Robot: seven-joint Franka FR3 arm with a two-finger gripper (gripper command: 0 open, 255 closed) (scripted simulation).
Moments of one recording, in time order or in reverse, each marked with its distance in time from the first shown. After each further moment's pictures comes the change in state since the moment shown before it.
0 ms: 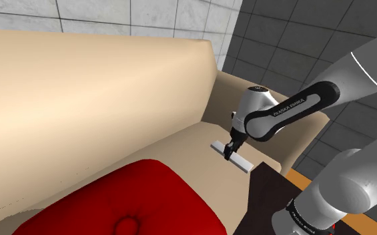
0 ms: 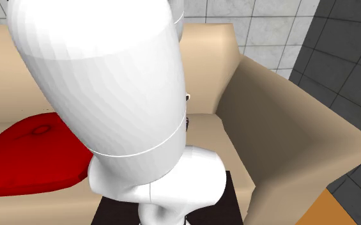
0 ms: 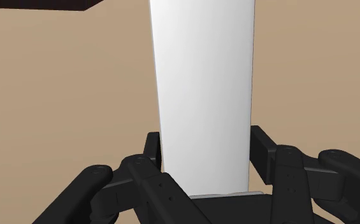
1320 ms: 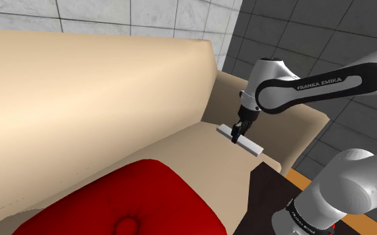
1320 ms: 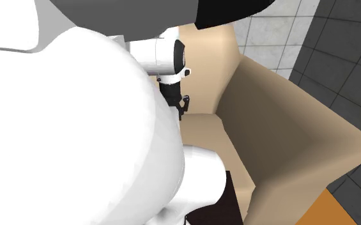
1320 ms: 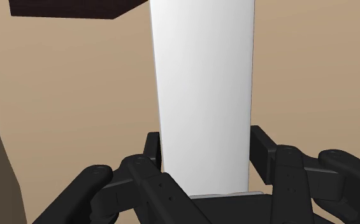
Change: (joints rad) arm 0.013 -0.266 -0.016 0.112 0.018 -0.378 -0.022
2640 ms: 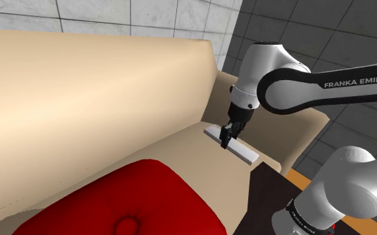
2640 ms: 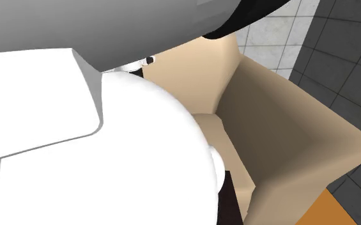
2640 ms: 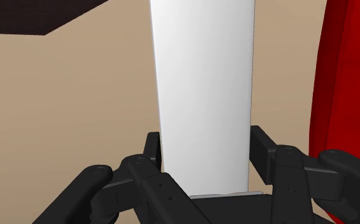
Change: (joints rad) arm 0.148 -0.088 0.200 0.095 0.143 -0.179 0.241
